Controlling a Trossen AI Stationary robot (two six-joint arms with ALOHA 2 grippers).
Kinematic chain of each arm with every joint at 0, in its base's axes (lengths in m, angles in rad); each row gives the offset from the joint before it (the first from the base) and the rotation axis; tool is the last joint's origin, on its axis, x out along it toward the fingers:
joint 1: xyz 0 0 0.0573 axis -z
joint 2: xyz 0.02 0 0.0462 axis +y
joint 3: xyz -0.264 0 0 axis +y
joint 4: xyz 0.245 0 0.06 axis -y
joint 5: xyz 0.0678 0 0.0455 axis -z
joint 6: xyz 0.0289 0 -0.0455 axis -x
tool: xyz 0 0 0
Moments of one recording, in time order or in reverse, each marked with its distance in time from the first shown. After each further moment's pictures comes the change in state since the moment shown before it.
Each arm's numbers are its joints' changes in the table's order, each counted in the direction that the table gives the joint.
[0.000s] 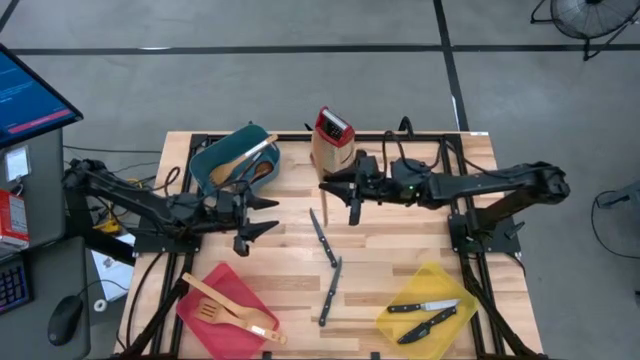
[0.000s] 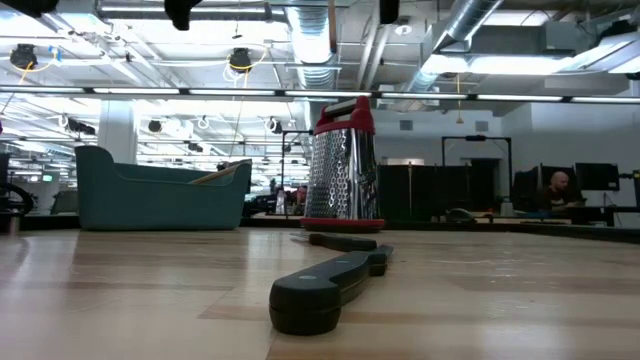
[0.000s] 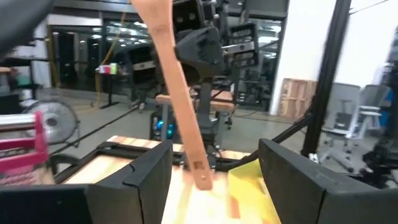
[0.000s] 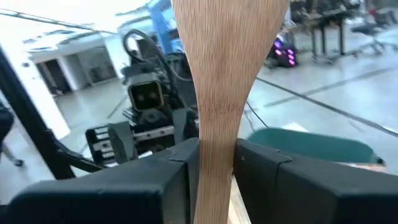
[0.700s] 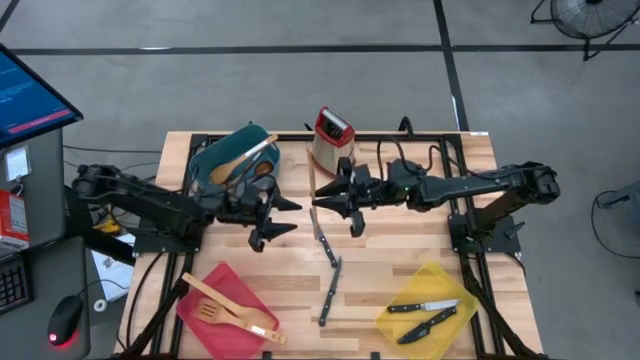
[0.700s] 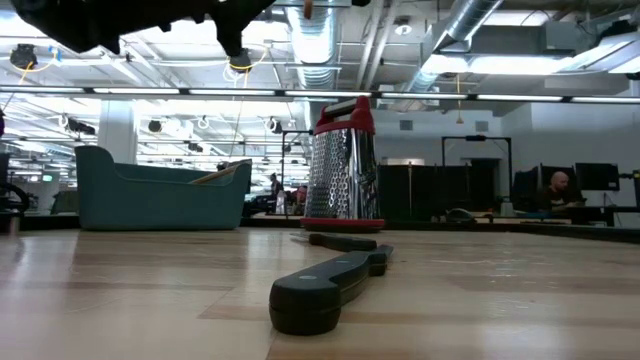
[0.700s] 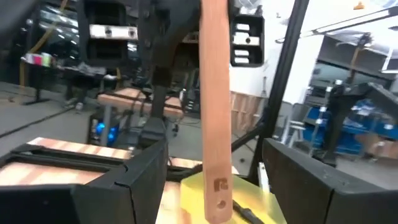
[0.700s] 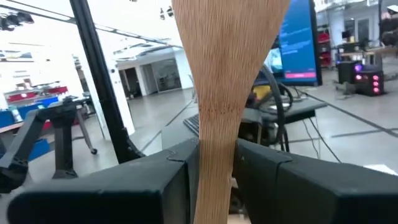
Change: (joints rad) left arm -0.231 0.307 0.000 0.364 0.450 0.183; right arm 0.009 0.084 0.001 0.234 -0.286 0.034
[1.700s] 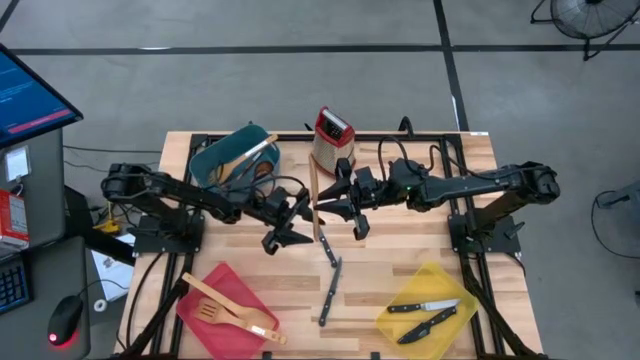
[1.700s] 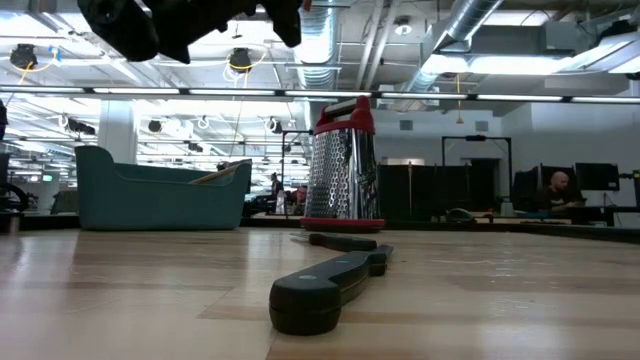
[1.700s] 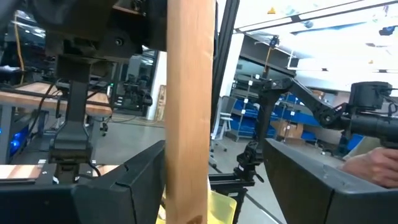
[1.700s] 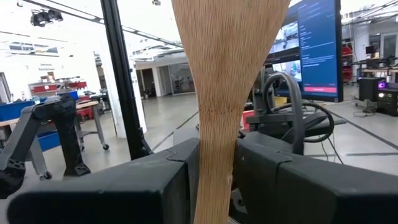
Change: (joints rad) left arm -0.077 0.311 -0.202 0.174 0.402 0.102; right arm 0.000 0.000 0.000 0.039 -0.079 0.051
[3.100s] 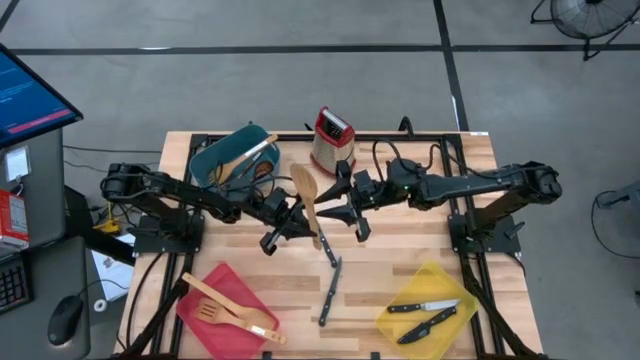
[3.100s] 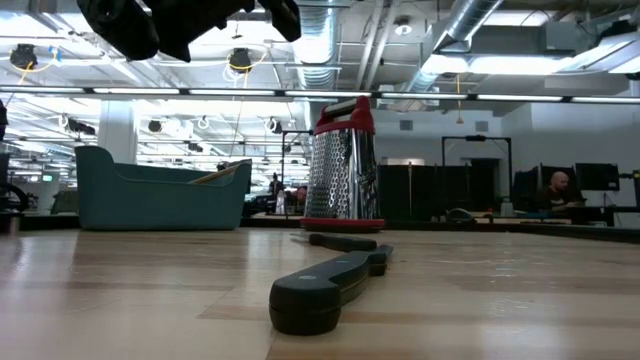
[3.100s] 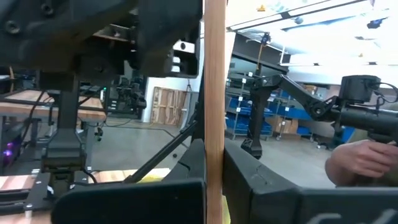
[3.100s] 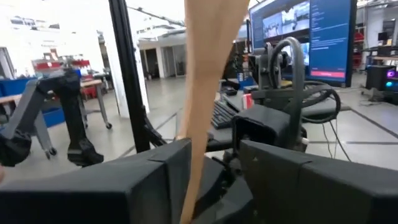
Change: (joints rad) left arm -0.004 -0.008 -0.005 0.000 0.027 -0.032; right arm 0.001 -0.014 0.000 -0.094 -0.045 0.048
